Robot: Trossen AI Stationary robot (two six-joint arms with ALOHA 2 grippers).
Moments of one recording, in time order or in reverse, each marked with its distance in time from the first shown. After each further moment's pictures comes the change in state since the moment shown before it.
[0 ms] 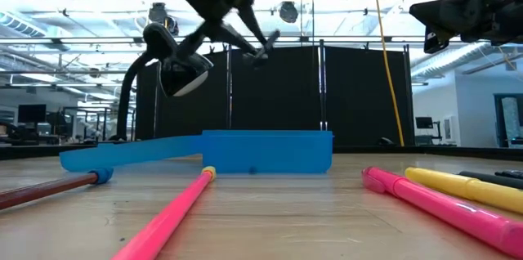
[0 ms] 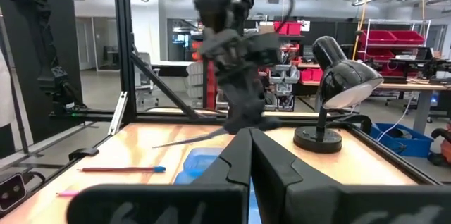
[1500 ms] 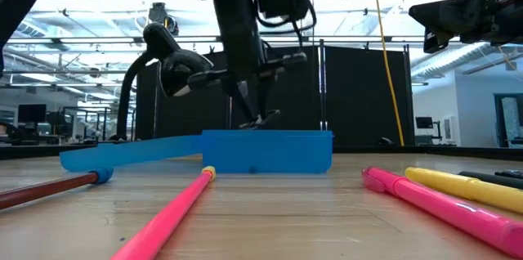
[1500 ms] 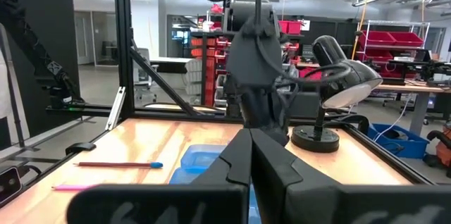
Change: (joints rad) left arm 0.129 0.427 0.433 -0.572 0.063 -0.031; right arm 0.000 0.013 0.000 0.002 -0.002 -0.024
